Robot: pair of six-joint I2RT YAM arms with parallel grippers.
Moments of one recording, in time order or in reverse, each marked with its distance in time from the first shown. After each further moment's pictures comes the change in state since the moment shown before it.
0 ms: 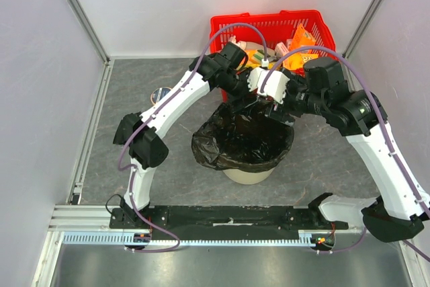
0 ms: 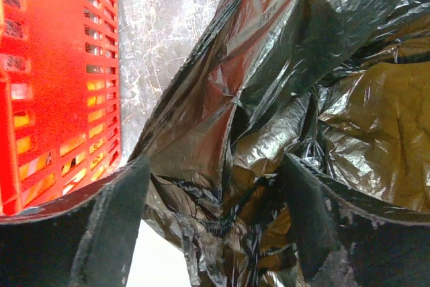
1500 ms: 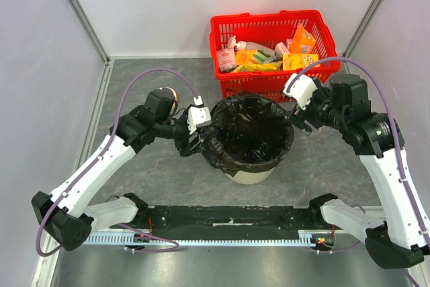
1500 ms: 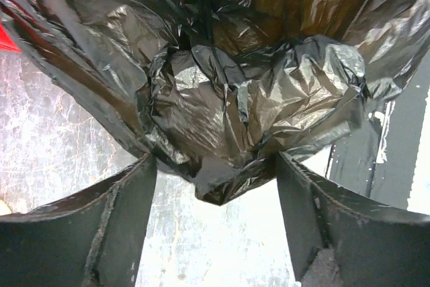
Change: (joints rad) left arm 0.136 -0.980 -1.055 0.274 0.120 -0.089; right arm -0.206 -0.203 -0.234 0.050 0.008 0.114
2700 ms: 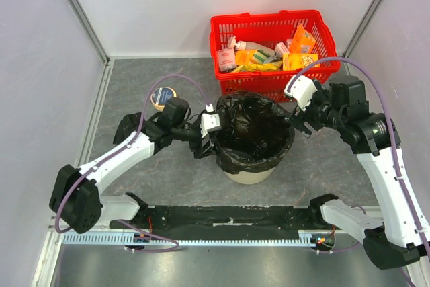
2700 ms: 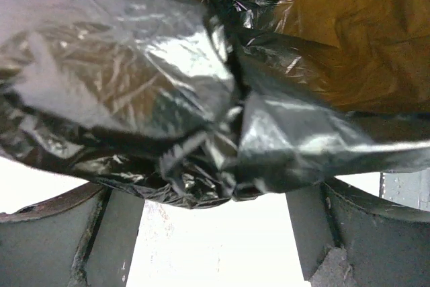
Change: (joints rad) left arm 0.000 0.145 -0.289 0.483 0.107 0.017; right arm -0.045 -0.010 -0.053 0.001 -0.024 0.014
